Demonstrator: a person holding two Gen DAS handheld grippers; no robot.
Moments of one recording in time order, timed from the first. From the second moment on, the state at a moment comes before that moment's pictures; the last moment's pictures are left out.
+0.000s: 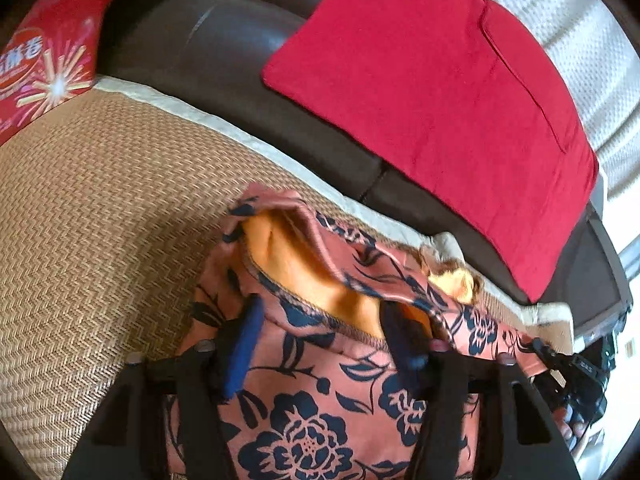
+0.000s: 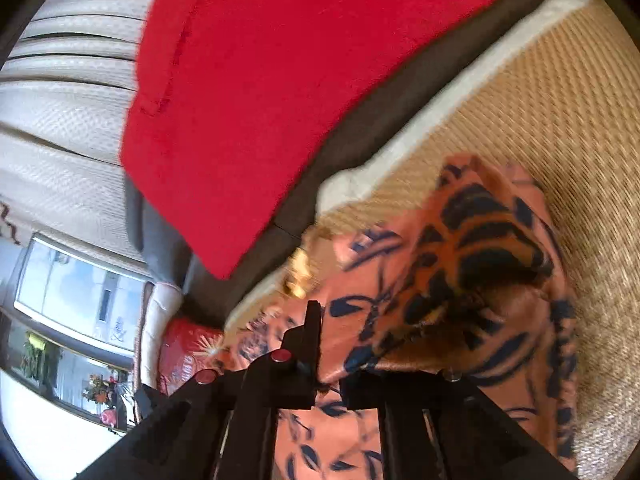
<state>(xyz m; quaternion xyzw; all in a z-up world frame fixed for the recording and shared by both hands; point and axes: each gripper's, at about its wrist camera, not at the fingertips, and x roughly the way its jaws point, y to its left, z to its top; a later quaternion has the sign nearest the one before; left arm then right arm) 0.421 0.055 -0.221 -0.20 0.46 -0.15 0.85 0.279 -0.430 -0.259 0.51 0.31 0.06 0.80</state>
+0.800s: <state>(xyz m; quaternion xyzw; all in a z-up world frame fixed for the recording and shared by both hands) 0.444 0.073 -0.209 -0.22 0.46 -0.09 0.86 0.375 -0.358 -0.229 0.46 0.41 0.12 0.78</state>
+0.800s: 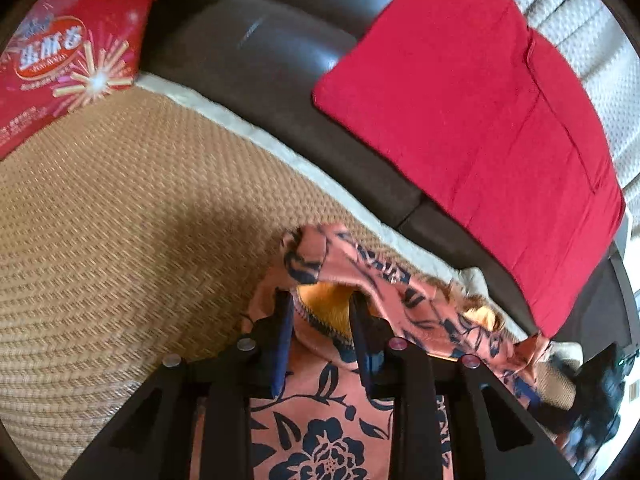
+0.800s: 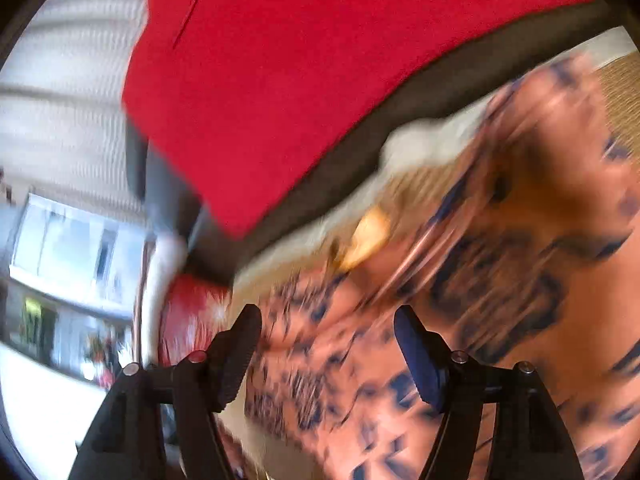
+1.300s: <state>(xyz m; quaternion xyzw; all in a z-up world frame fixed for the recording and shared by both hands) 0.449 0.113 -0.193 -0.25 0.44 -0.07 0.86 0.446 -0.249 -0.245 0.48 0.42 0.14 0.76</state>
